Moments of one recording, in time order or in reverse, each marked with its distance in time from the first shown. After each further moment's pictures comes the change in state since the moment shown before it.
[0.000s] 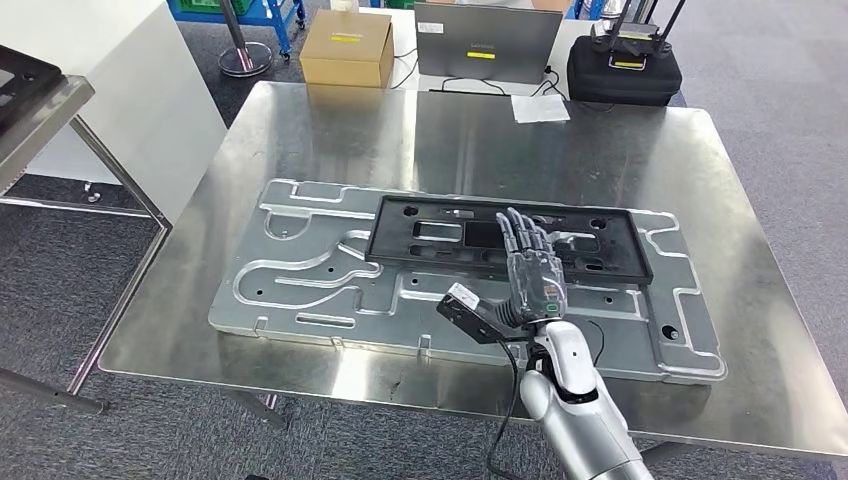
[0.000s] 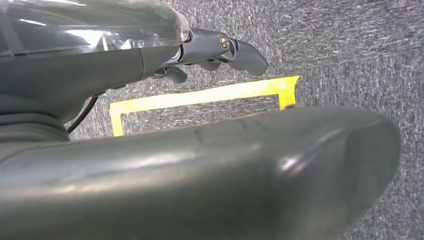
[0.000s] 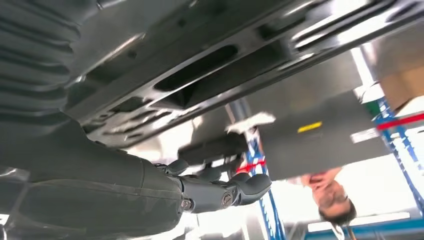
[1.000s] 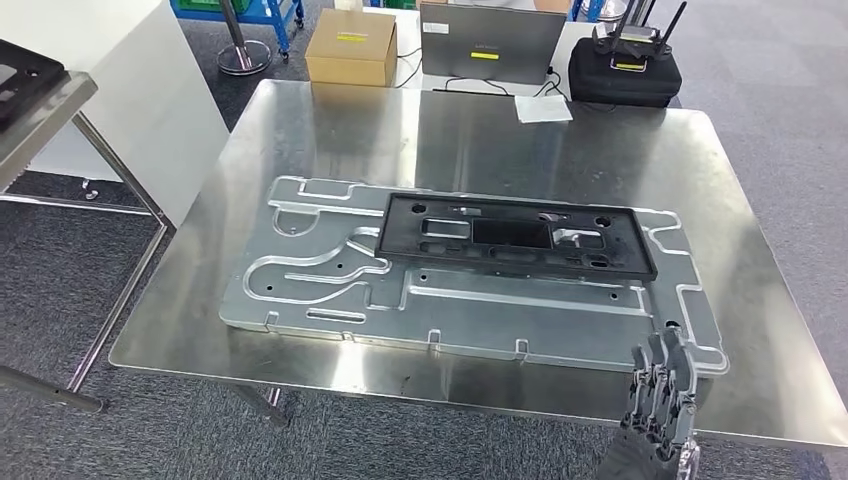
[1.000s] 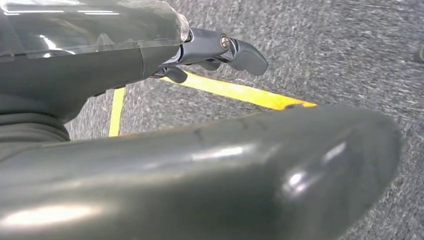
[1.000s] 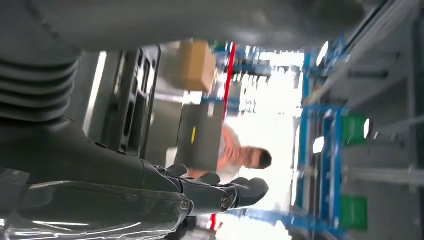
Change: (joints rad) left arm 0.041 -0.022 0.183 0.000 0.189 0.034 -0.039; right arm 0.825 -0.016 0.080 -0.937 -0.985 -0.035 -0.653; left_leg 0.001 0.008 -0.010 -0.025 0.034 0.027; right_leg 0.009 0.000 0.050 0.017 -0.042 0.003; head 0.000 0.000
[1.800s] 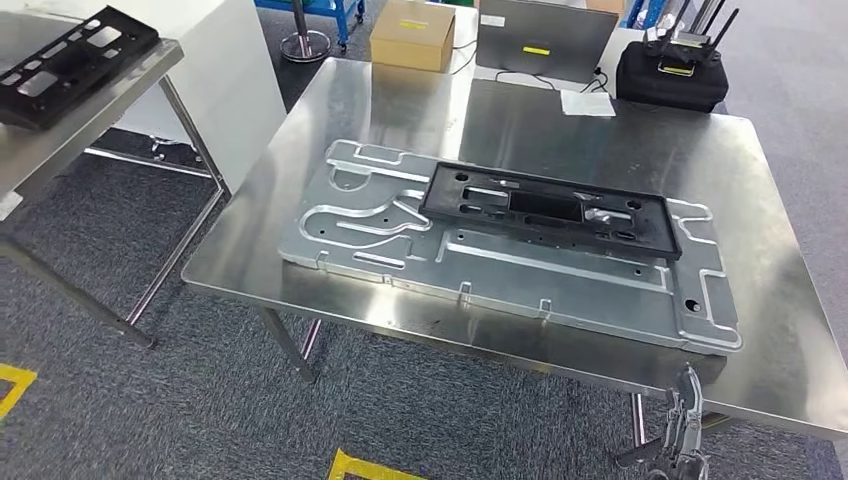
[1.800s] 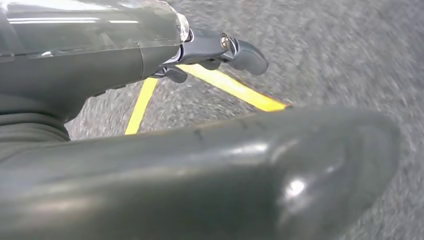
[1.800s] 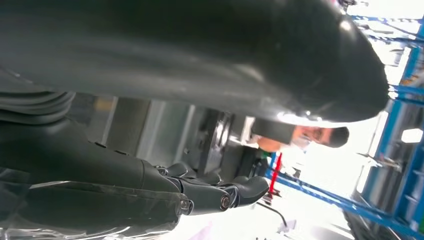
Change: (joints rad) left arm -0.001 -0.014 0.047 0.000 0.015 0.009 -0.018; right arm 0.110 0.300 -0.403 0.144 0.171 0.112 0.006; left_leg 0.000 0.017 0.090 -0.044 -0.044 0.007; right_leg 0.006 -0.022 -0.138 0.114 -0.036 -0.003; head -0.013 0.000
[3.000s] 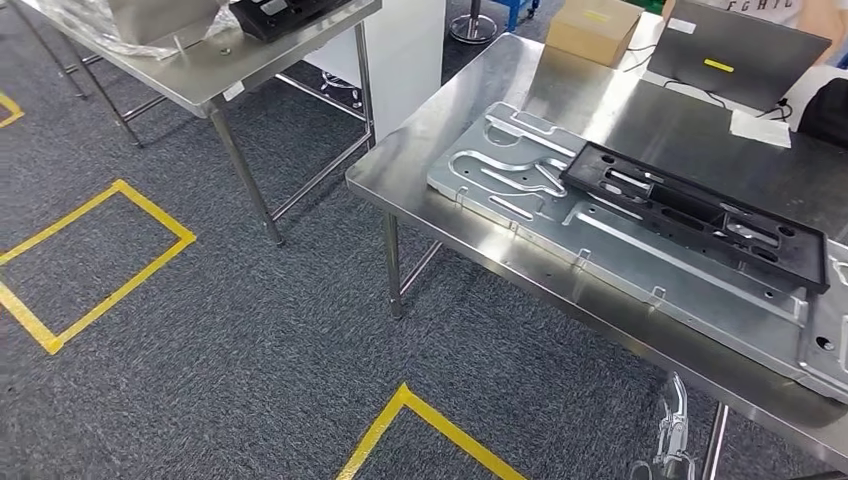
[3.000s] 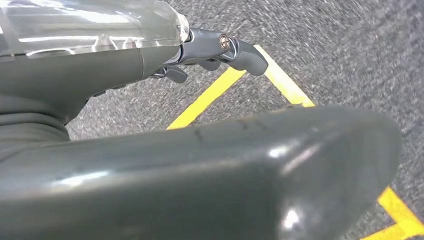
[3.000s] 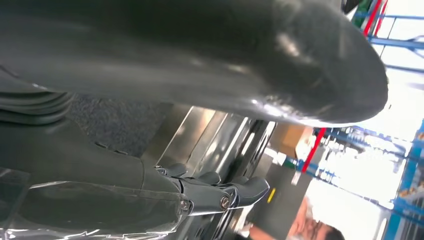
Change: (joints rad) left arm 0.002 -0.008 0.018 0.000 -0.002 0.011 -0.001; right arm -0.007 0.010 -0.039 0.070 0.043 -0.014 0.037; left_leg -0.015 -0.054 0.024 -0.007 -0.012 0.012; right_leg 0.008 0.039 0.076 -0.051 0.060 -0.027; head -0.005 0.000
